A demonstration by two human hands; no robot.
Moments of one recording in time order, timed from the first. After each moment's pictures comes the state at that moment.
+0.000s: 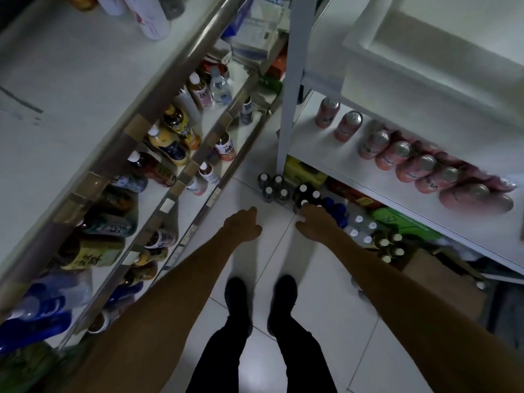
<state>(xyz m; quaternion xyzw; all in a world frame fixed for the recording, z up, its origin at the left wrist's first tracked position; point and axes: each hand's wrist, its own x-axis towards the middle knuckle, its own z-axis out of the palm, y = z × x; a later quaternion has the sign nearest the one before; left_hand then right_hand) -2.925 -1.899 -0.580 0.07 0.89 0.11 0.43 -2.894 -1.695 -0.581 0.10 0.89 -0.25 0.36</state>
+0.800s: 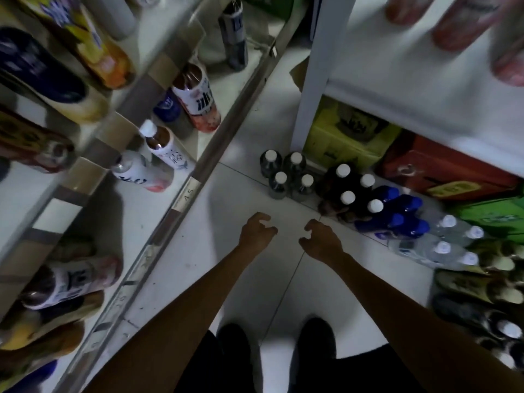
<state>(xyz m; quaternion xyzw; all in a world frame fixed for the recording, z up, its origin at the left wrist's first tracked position) -2.963 -1.903 -1.007 -0.18 0.79 0.44 0.38 -2.924 -1.737 -0.999 0.22 0.86 -0.29 0.36</state>
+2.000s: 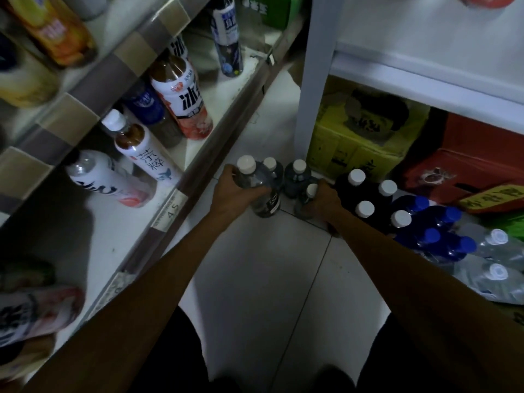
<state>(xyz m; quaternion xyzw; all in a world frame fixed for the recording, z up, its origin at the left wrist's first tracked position) -3.060 -1.916 -1.020 -0.08 0.82 0.55 0.14 -3.049 -1.707 -1.079 0.24 0.86 -0.36 0.27</state>
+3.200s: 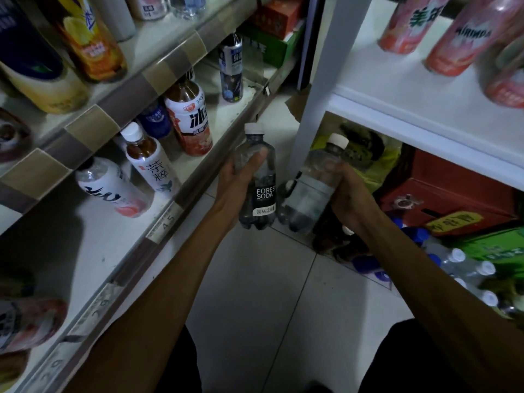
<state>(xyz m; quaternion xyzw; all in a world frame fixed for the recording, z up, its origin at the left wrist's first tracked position) -3.065 -1.908 -0.957 -0.07 0.62 0.77 0.15 -3.028 -1.703 -0.957 0.22 0.55 -0.80 0.05</state>
